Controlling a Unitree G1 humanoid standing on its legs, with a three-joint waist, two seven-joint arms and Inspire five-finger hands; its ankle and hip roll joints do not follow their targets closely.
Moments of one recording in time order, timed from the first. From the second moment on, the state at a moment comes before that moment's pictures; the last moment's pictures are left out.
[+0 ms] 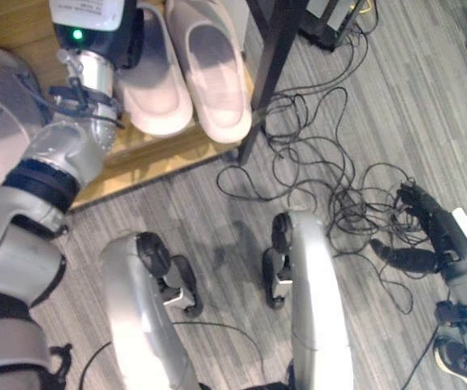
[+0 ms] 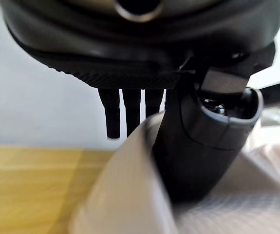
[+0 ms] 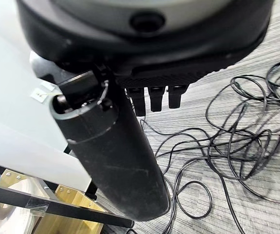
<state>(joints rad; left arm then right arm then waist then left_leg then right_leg) -1.36 0.90 -0.91 0.83 0.38 0.05 0.64 0.33 -0.92 -0.11 -0.15 0.38 -0.26 -0.17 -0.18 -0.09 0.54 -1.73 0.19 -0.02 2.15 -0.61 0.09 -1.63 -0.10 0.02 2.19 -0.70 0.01</state>
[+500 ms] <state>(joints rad) -1.38 0.80 -0.90 0.81 0.36 0.12 0.51 0.06 -0.65 0.27 0.33 0.31 -0.24 -0.19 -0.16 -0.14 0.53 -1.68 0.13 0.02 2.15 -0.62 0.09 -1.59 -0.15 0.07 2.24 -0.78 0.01</state>
